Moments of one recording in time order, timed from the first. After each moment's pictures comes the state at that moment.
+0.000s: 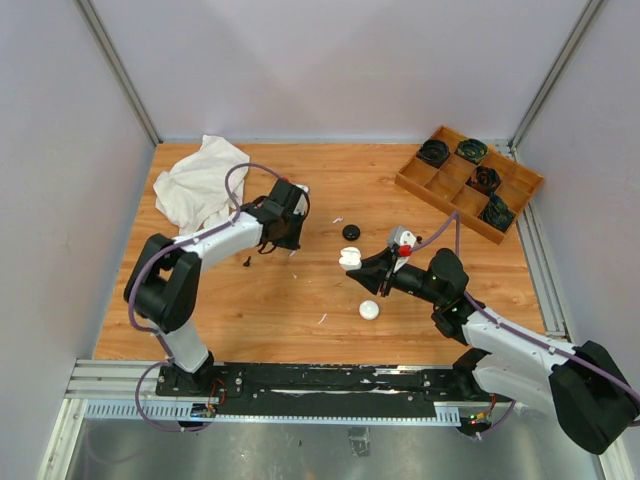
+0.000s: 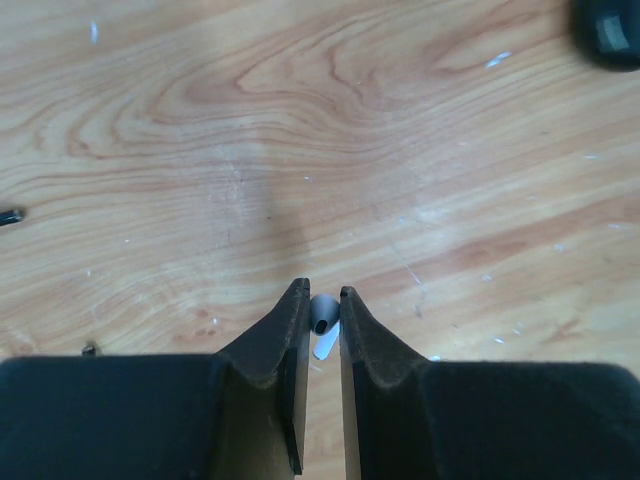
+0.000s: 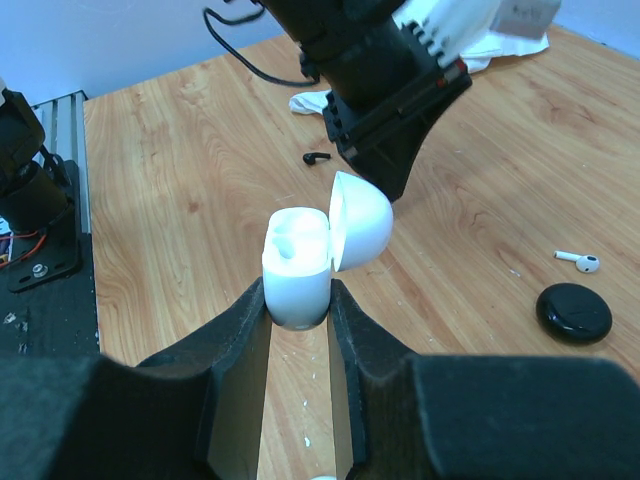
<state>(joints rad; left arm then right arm) -0.54 1.76 1.16 -0.43 -0.08 -0.24 0.63 0.99 0.30 0.69 -0.52 0.11</state>
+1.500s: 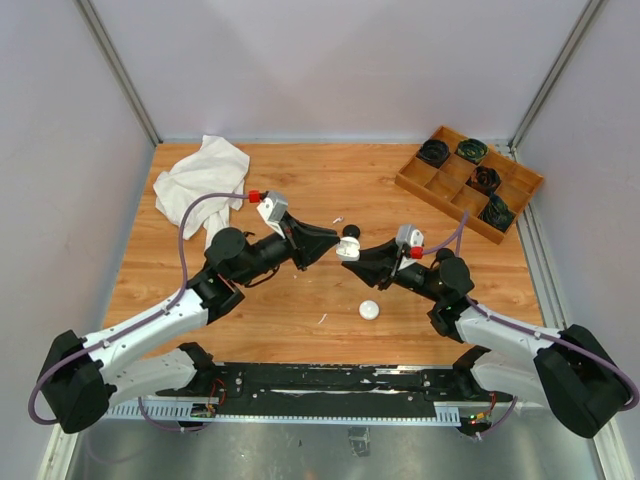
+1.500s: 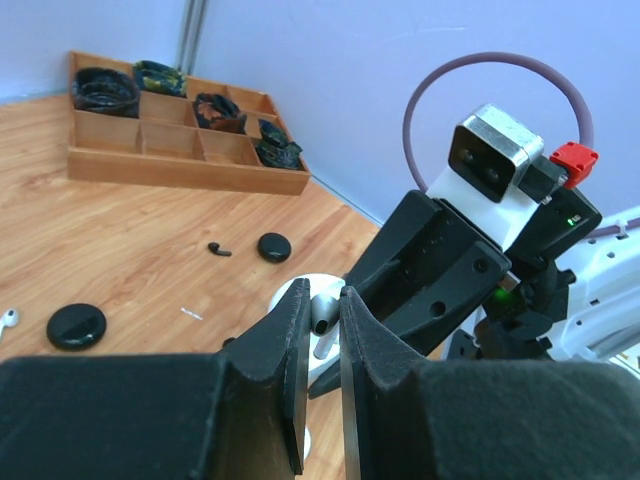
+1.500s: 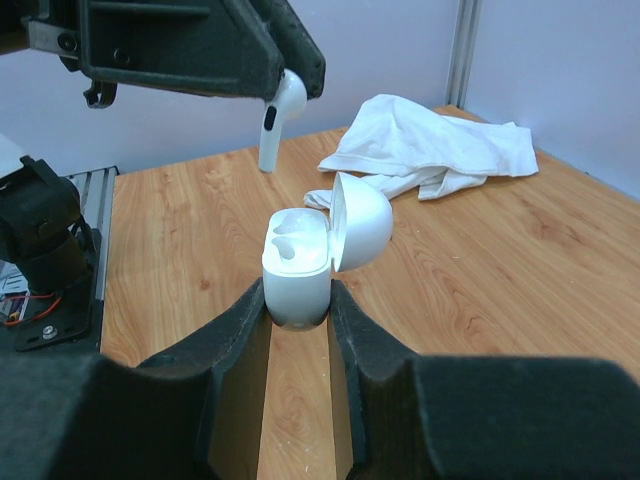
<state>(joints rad) -0.77 1.00 0.64 0.51 0.25 -0.44 0.63 1.09 0.28 1.06 -0.56 0.17</state>
